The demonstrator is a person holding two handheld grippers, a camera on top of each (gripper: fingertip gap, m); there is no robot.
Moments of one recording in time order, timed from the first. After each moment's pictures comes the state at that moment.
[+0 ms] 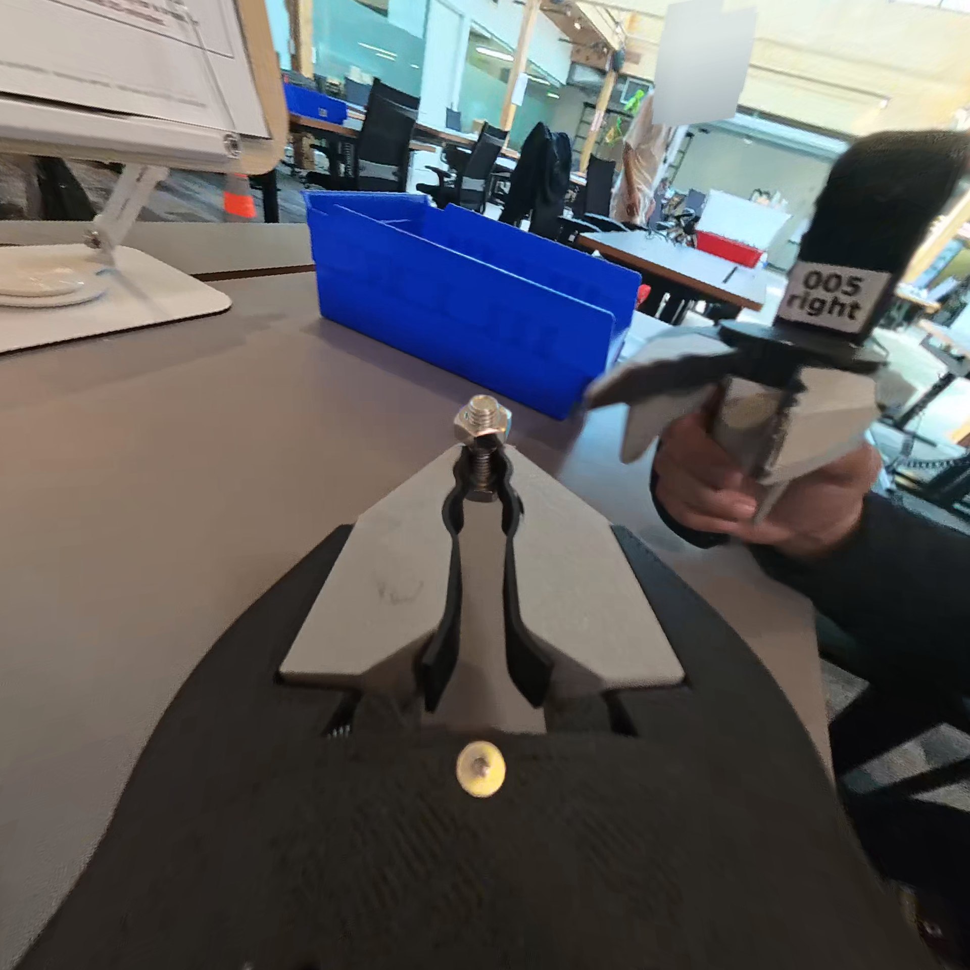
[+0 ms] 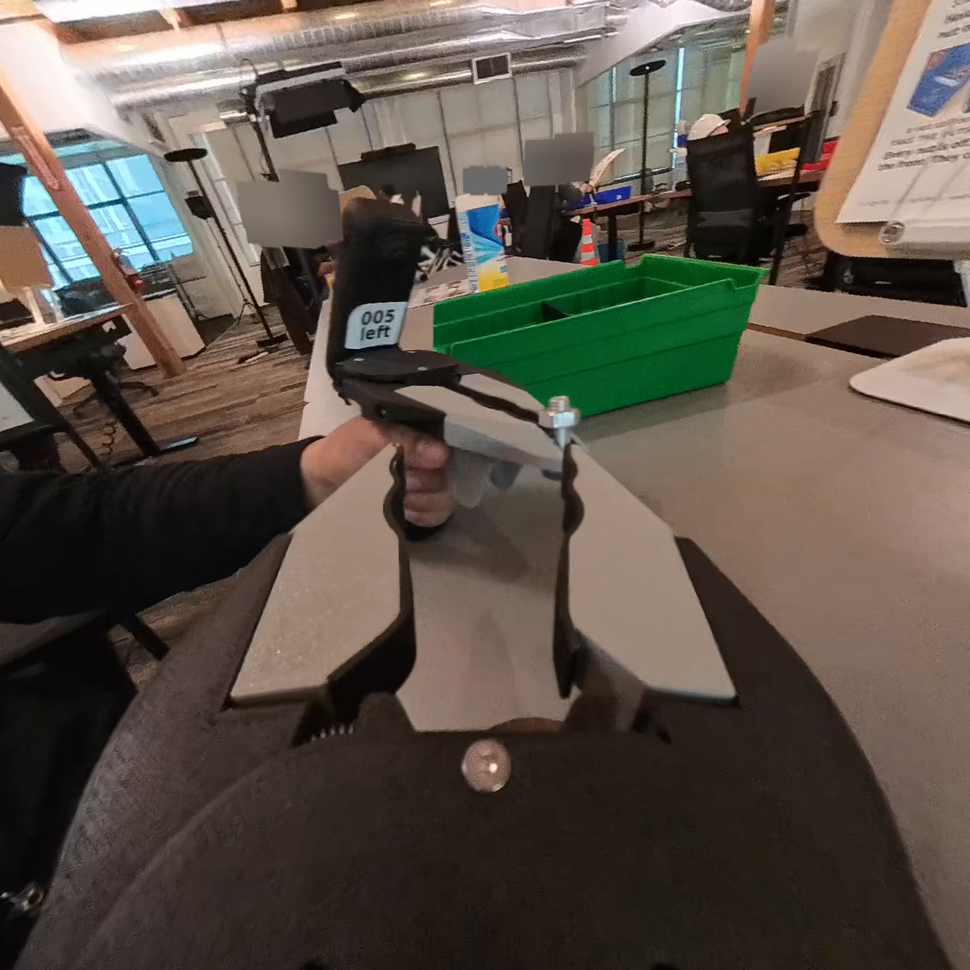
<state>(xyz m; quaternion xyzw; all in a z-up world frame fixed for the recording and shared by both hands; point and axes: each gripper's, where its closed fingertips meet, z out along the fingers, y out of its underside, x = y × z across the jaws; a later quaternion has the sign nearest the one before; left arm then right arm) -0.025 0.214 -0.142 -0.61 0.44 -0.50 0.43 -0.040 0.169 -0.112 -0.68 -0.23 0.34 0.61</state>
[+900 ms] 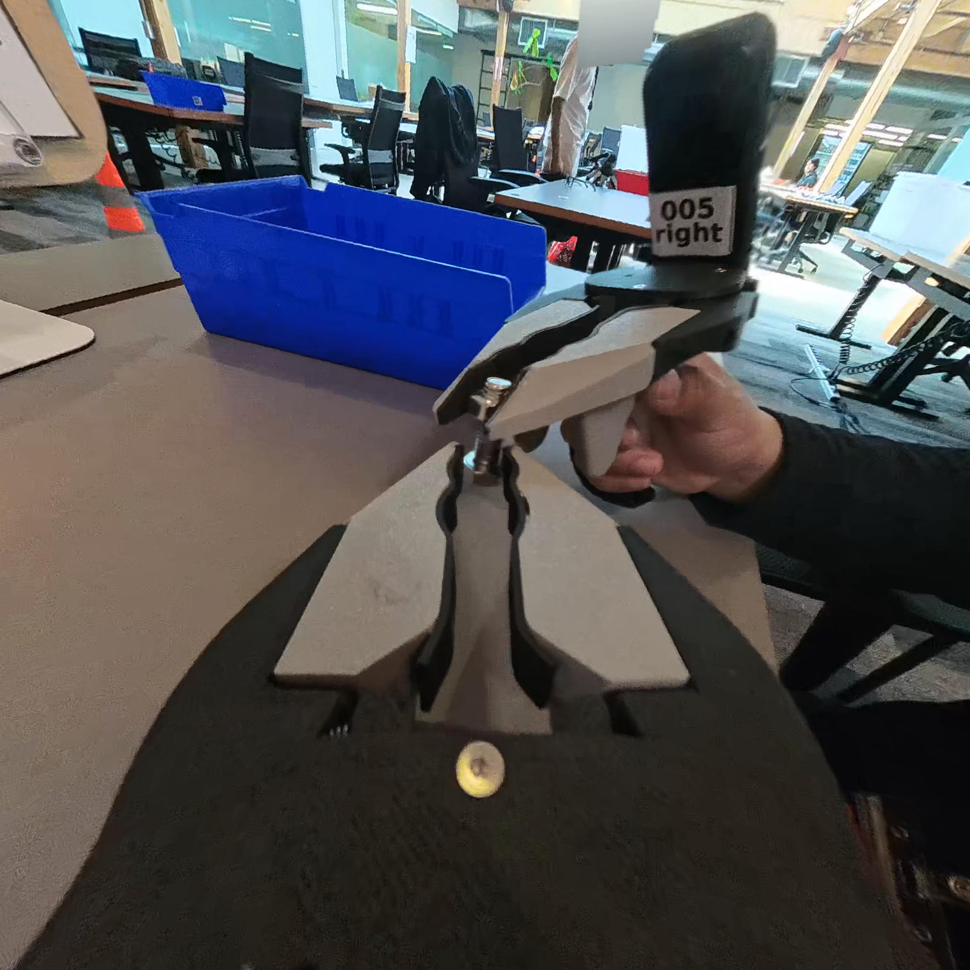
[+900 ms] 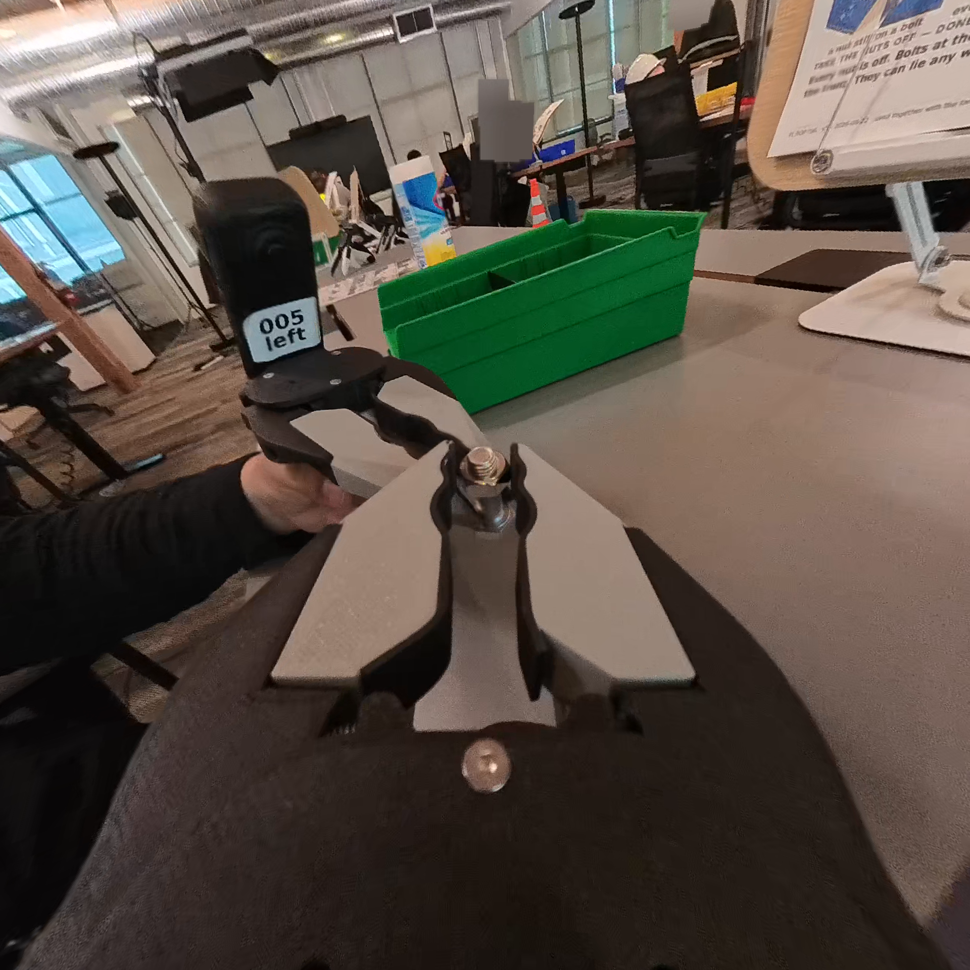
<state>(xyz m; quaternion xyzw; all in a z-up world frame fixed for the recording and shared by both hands) -0.009 0.168 -0.143 -0.55 0.52 -0.51 0.41 -0.026 0.185 -0.125 -0.72 -0.18 0.33 0.59</state>
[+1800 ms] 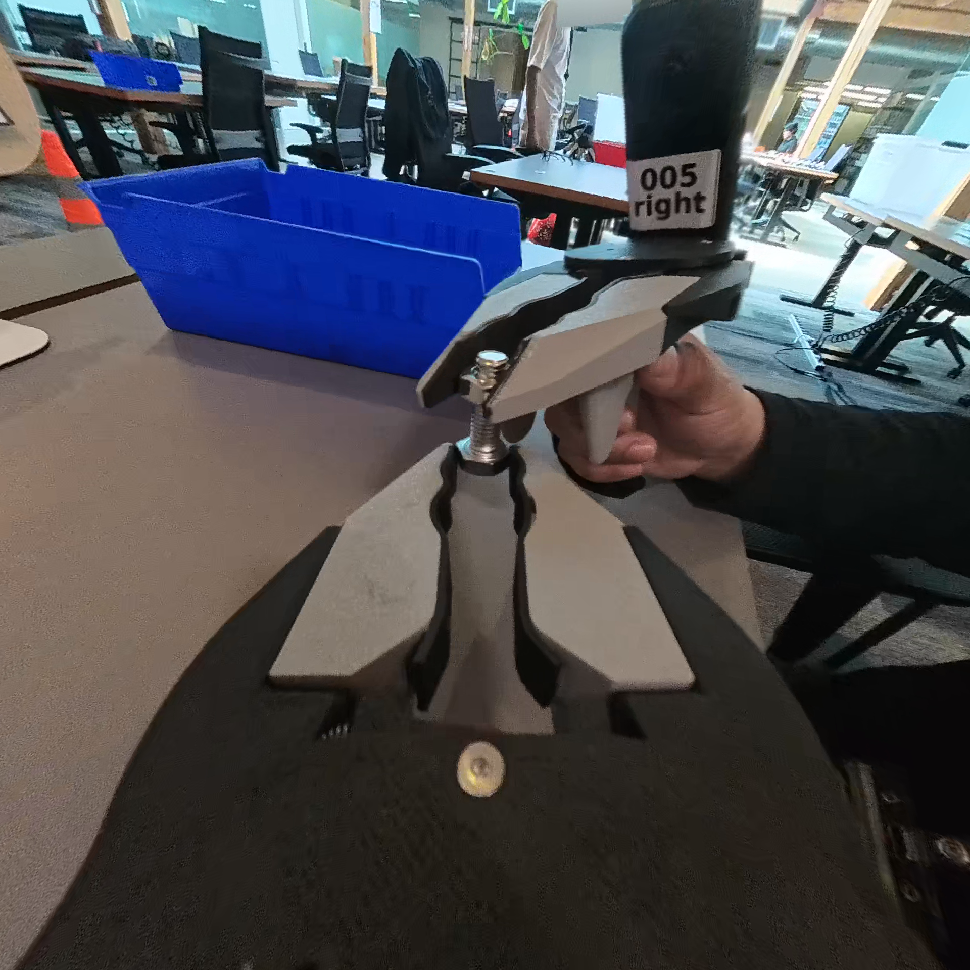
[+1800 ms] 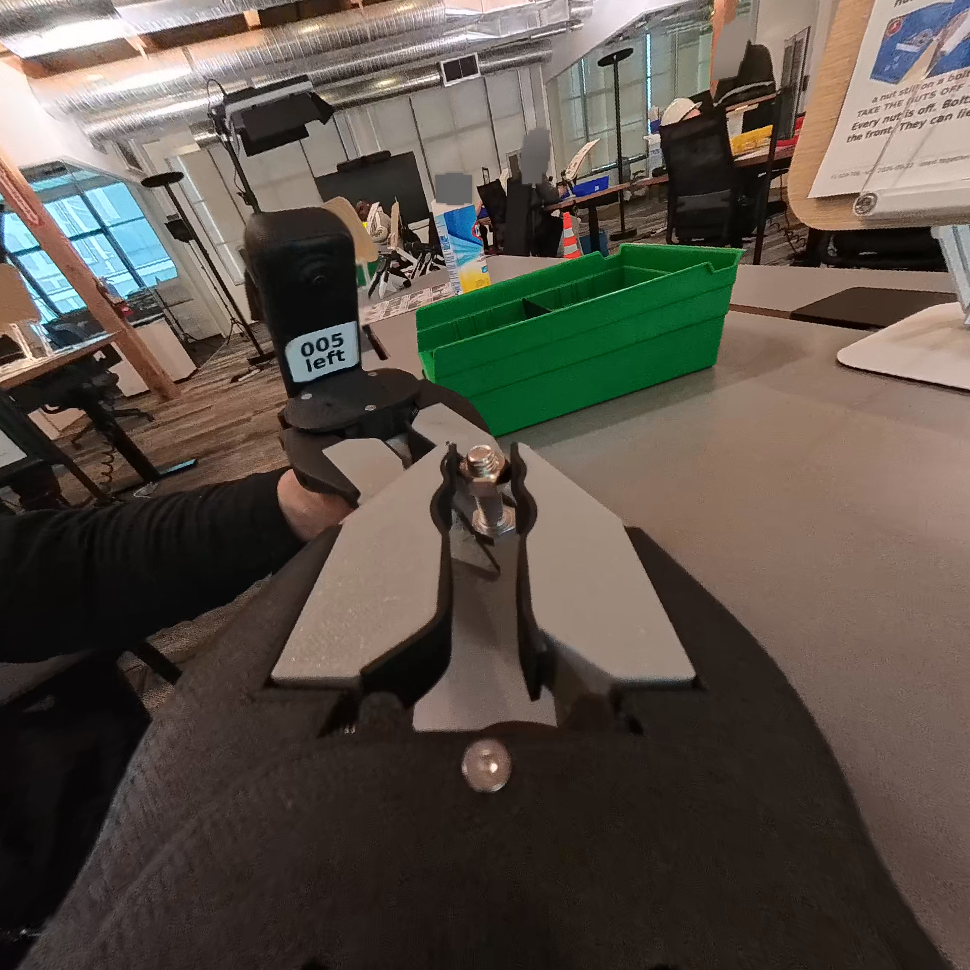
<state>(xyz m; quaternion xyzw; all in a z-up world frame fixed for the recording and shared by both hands) -0.006 0.156 -0.147 -0.54 0.54 -0.50 0.40 -0.031 0.175 -0.108 -0.69 -0.20 0.35 0.60</state>
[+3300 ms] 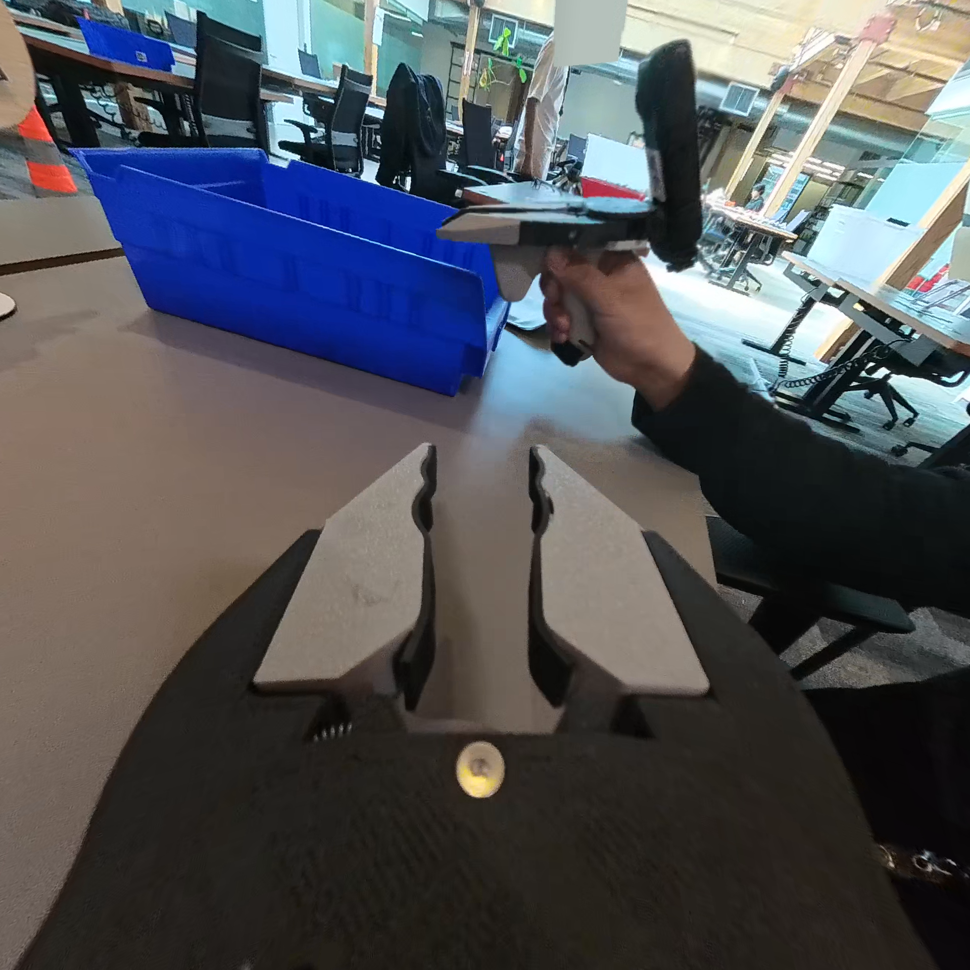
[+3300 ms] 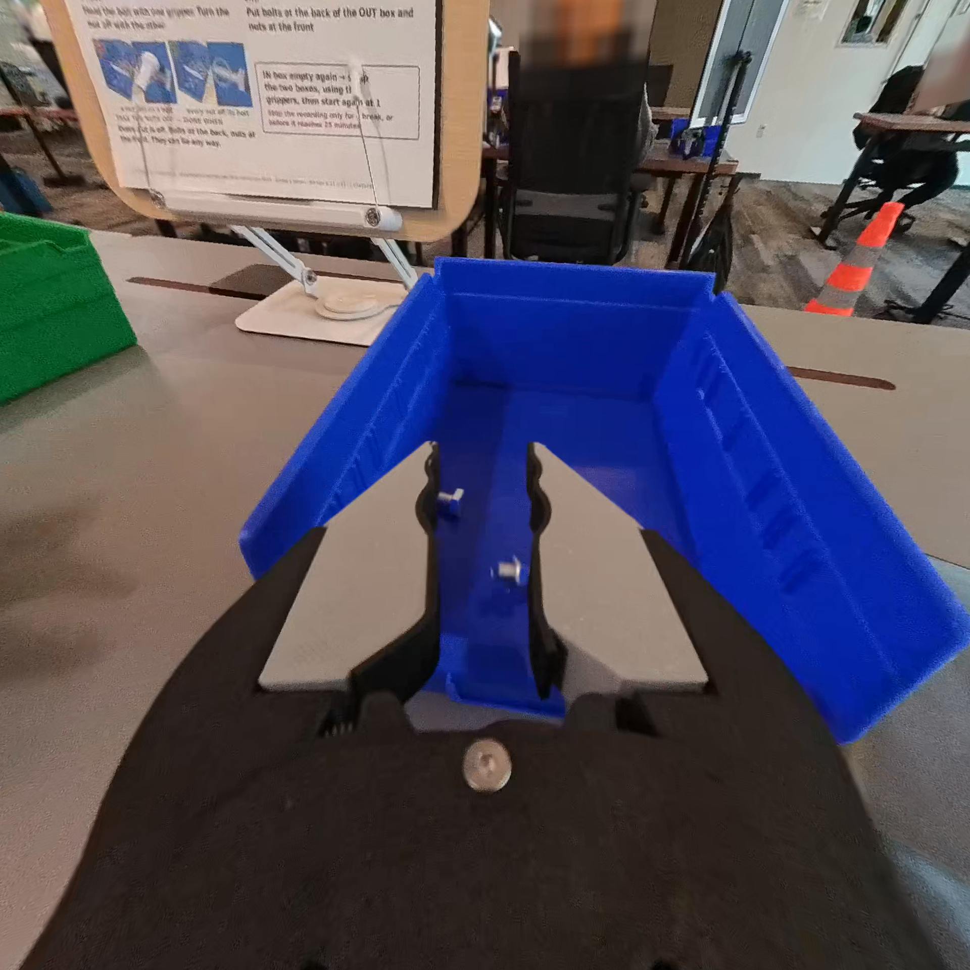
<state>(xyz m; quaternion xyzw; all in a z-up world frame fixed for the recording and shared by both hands) -0.006 0.159 -0.144 -0.56 0.51 -0.54 0.37 0.238 0.178 -0.118 -0.78 0.05 -0.05 0.62</state>
